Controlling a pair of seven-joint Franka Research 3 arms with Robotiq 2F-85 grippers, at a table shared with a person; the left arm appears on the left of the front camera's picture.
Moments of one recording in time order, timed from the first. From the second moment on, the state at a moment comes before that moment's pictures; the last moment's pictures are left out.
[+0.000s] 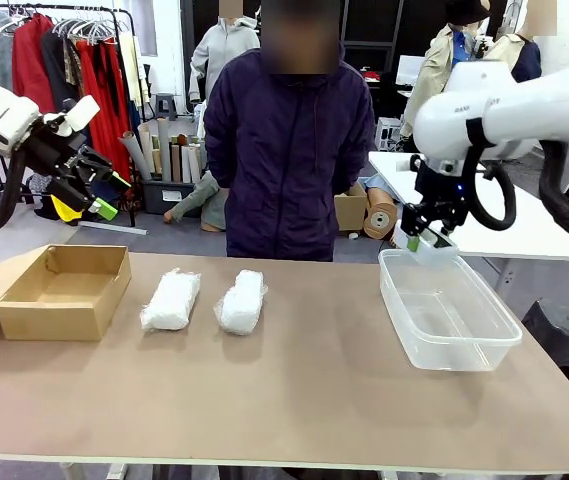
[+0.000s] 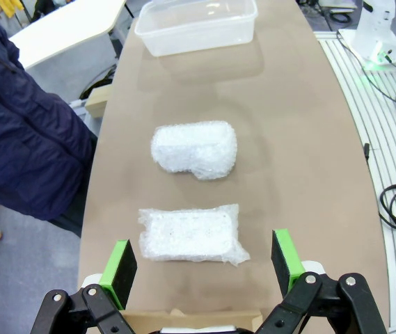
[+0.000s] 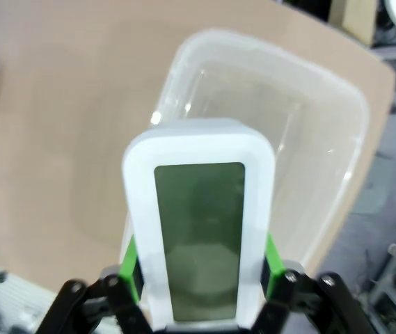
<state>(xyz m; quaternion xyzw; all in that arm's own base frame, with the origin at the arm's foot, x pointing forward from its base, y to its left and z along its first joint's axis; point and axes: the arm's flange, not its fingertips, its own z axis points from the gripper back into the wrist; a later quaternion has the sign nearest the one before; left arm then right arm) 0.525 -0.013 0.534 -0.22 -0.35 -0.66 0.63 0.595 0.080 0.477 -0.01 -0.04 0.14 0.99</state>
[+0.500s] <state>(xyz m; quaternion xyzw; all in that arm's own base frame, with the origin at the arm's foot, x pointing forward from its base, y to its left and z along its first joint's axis) 0.525 -0.013 0.534 -0.22 -0.35 -0.66 0.63 0.591 0.038 0.435 -0.02 -0.02 0.11 0.99</state>
